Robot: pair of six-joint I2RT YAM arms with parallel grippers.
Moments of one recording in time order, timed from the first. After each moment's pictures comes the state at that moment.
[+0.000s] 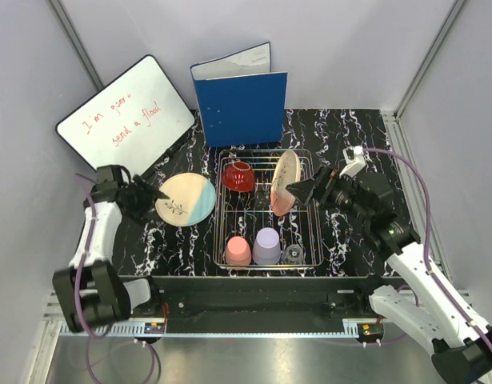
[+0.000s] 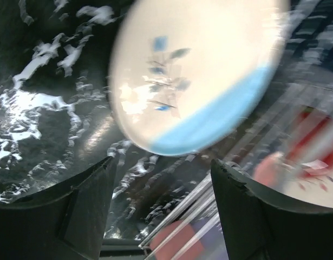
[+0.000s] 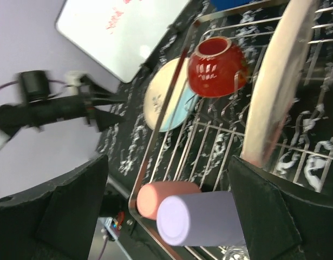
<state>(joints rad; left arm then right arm) 0.25 1.23 0.79 -0.66 0.31 -0.78 0.45 0.77 0.74 -0.17 -0.29 0.76</state>
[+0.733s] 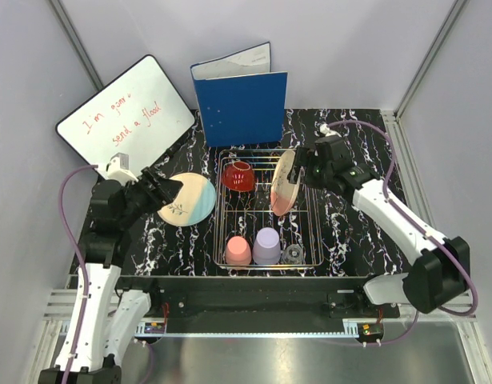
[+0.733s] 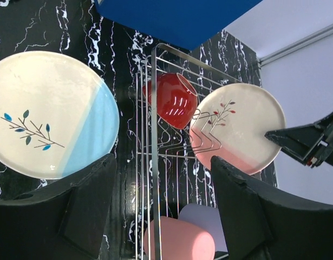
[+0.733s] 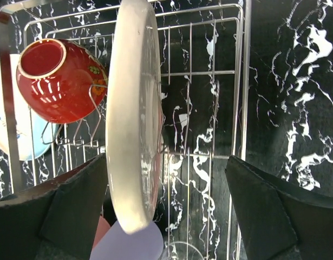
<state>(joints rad) -0.05 0.64 0.80 -0.50 0.27 -0.65 0.45 1.33 1.12 -0.53 0.07 0.55</state>
